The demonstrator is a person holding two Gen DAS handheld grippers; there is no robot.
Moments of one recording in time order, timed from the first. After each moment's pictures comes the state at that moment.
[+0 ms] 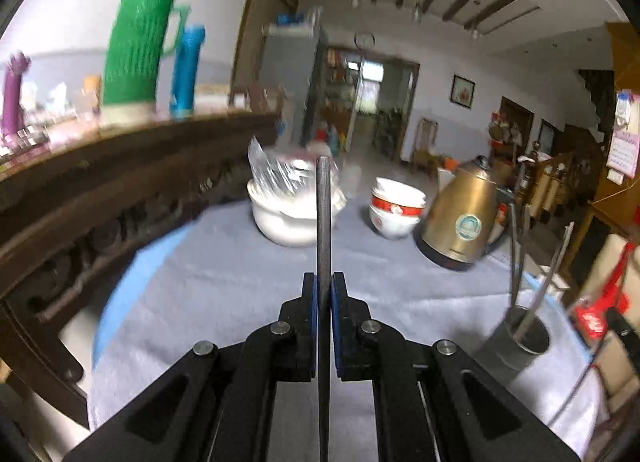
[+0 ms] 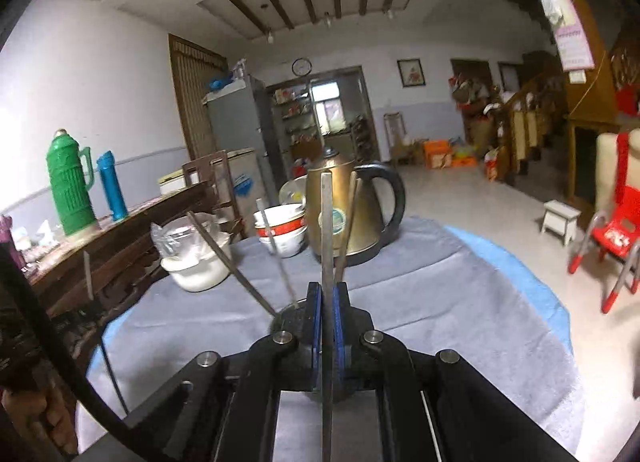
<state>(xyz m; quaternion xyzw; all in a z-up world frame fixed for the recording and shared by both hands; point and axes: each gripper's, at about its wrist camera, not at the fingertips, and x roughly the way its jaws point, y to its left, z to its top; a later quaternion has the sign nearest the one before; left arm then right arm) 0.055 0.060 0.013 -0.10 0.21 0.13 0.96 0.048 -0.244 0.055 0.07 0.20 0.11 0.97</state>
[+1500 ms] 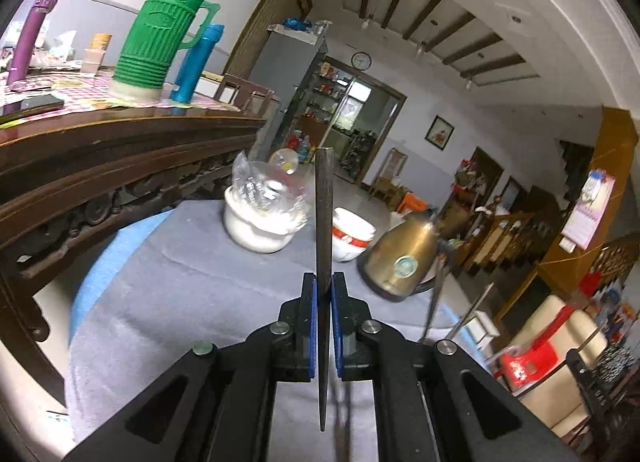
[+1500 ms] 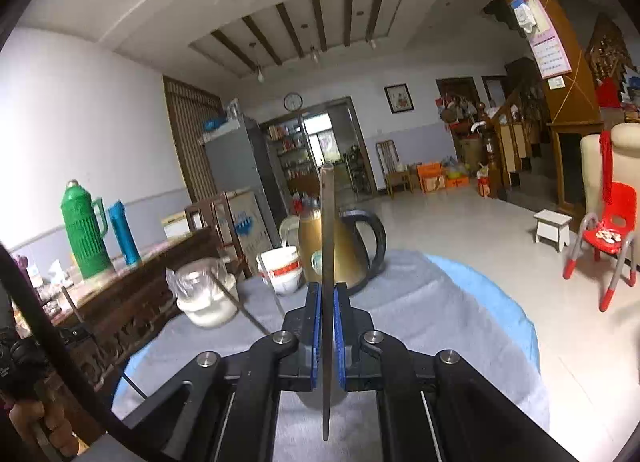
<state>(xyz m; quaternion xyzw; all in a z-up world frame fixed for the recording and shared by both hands) -0.009 0.081 0.073 -0.24 0.17 0.04 0.95 -0.010 -0.293 0.093 0.13 0.14 0.11 0.98</state>
